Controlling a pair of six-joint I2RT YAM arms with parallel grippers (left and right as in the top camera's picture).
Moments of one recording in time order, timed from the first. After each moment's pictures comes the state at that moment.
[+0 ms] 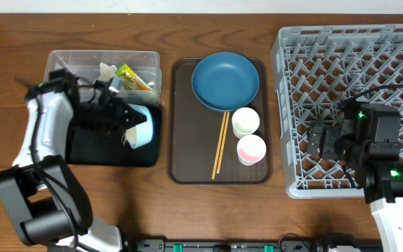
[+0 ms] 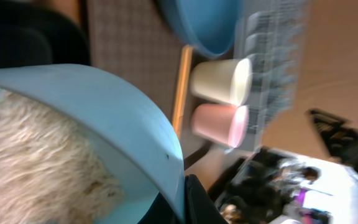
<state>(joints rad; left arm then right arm) 0.32 1.74 1.22 -1.17 1.03 0.25 0.00 0.99 0.93 -0.87 -0.05 0.12</state>
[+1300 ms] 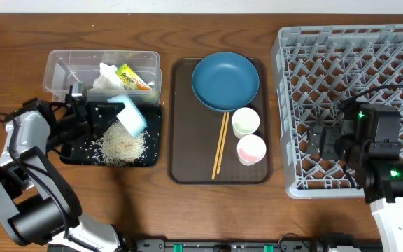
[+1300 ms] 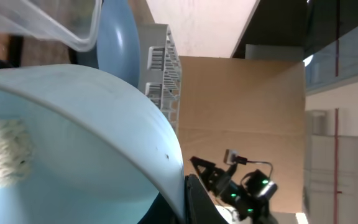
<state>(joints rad) 0.52 1.79 1.12 -1.08 1.46 0.18 0.00 0.99 0.93 -0.87 -0.05 0.12</state>
